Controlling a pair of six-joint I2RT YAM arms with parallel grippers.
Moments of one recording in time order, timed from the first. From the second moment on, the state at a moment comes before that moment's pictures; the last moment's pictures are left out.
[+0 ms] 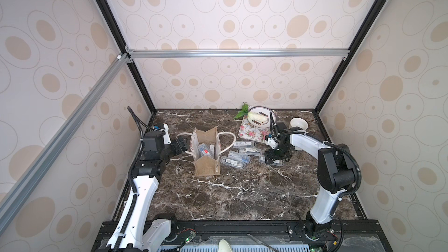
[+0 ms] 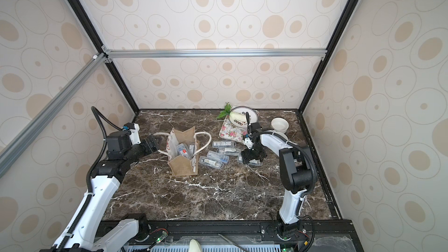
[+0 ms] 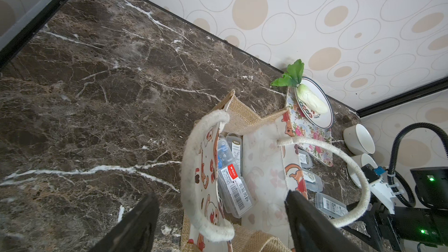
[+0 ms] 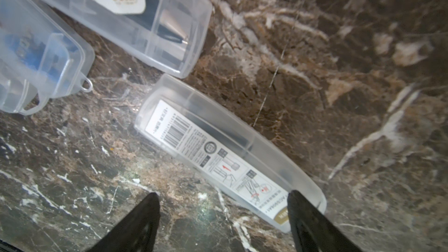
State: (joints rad) left arm 0.02 0.96 0.87 -0.48 0.22 -0.43; right arm 0.27 1.85 1.29 -0.92 -0.15 -0.12
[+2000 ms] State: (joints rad) left arm 0.02 0.93 0.87 -0.48 0.21 -0.43; right arm 0.41 1.91 1.26 -0.87 0.03 0.00
